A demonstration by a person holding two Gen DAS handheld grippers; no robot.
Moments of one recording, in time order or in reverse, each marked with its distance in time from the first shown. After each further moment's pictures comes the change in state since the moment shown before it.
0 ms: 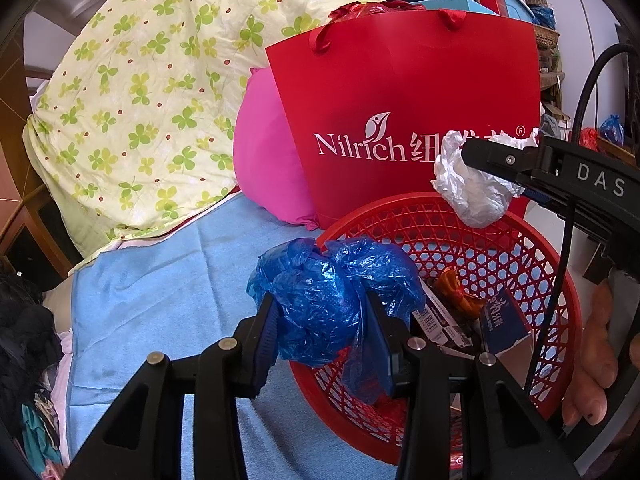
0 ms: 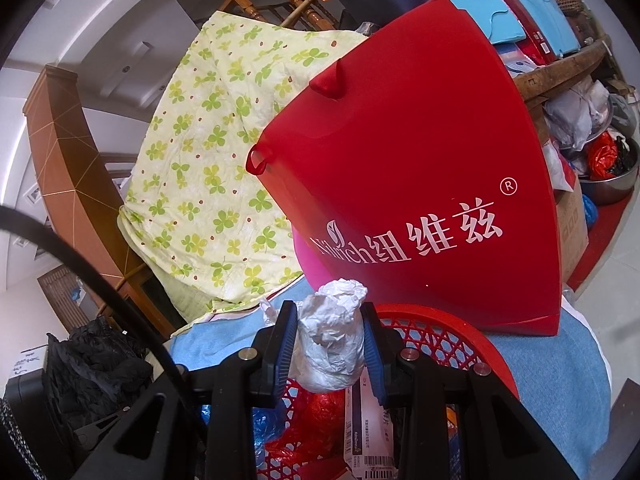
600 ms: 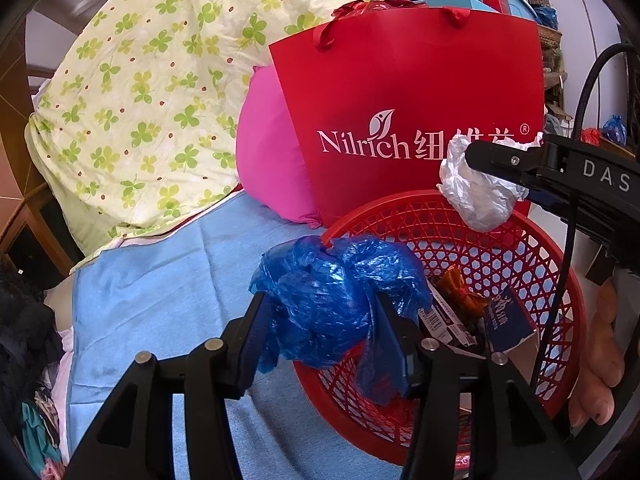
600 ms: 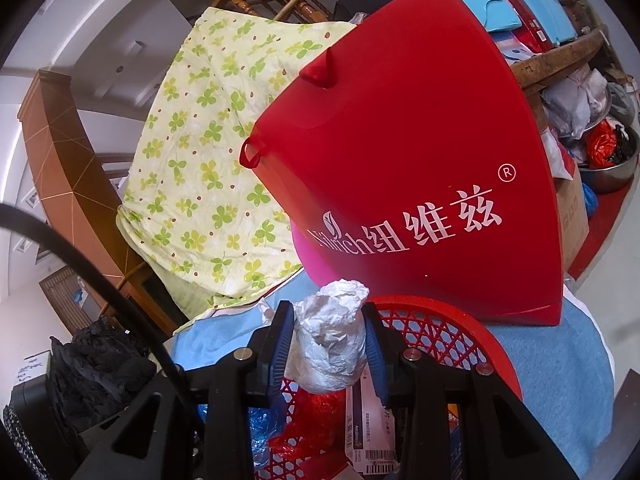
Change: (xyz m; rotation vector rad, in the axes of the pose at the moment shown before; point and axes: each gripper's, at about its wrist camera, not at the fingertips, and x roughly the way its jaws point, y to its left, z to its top) left arm 0.002 0.001 -0.004 -0.005 0.002 0.008; right arm -0.003 -0.002 -0.007 0.037 0.030 -0.005
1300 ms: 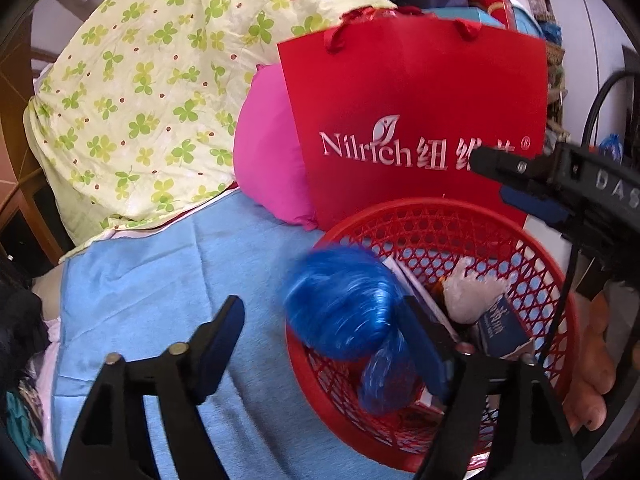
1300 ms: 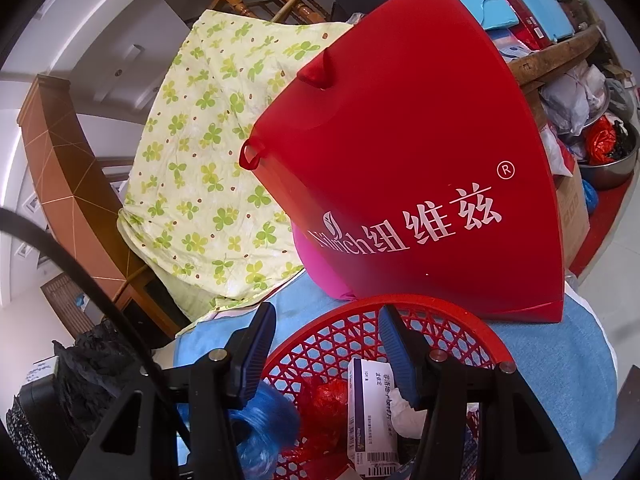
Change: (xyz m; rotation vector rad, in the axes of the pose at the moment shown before) left arm -0.003 0.010 -0.001 -0.061 -0.028 -0.052; right arm -0.004 -0.001 -0.001 0.019 -0.004 0.002
